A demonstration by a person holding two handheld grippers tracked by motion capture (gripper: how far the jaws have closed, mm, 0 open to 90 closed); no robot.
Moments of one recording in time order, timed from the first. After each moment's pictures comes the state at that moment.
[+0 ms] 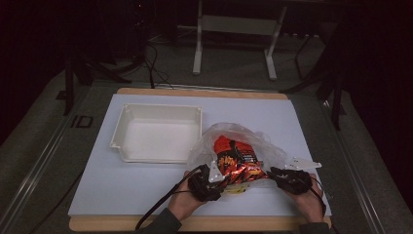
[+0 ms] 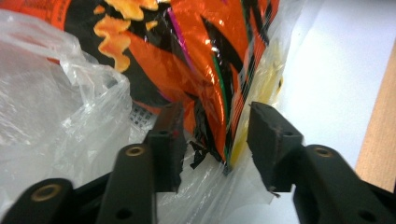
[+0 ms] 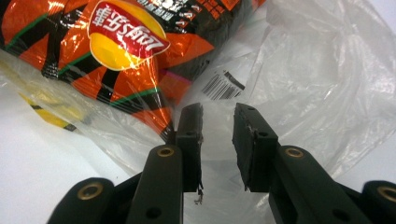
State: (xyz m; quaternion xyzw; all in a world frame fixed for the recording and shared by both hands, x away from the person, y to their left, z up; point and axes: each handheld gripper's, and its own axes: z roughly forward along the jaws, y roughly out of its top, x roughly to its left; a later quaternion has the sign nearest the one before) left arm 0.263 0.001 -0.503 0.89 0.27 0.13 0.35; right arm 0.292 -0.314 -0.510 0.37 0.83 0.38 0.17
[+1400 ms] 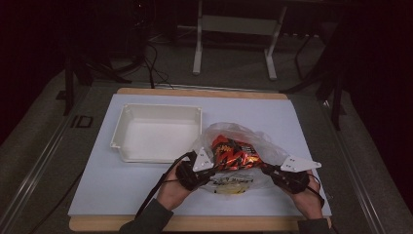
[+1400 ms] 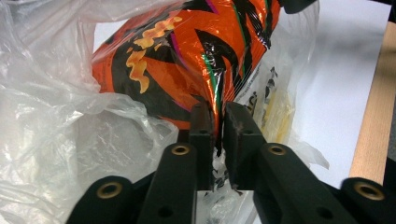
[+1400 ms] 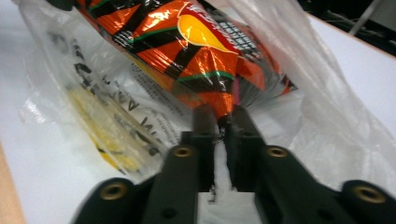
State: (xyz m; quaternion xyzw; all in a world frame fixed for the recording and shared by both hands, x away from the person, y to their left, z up) left arm 0.269 0.034 -0.456 0.86 0.25 0.15 0.41; right arm 0.281 -0.287 -0.469 0.26 0.84 0.42 0.20
